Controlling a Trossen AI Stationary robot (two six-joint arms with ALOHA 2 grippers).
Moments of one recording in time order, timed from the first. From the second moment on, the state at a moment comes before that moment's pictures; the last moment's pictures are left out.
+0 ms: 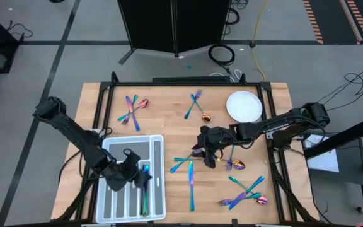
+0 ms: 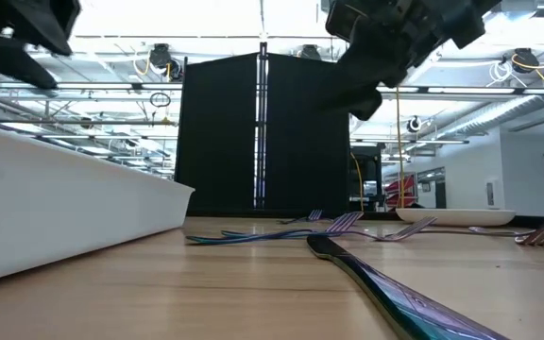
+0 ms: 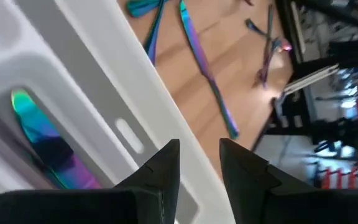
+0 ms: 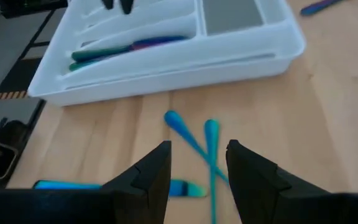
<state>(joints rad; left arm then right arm) -0.76 1.30 0.69 -0.18 -0.48 -1.65 0.14 1.49 0.86 0.01 -0.08 0.26</state>
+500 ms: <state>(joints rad) -0.51 1.32 0.69 0.32 -0.53 -0.77 0.30 1.49 0.86 -0.18 -0.16 0.36</state>
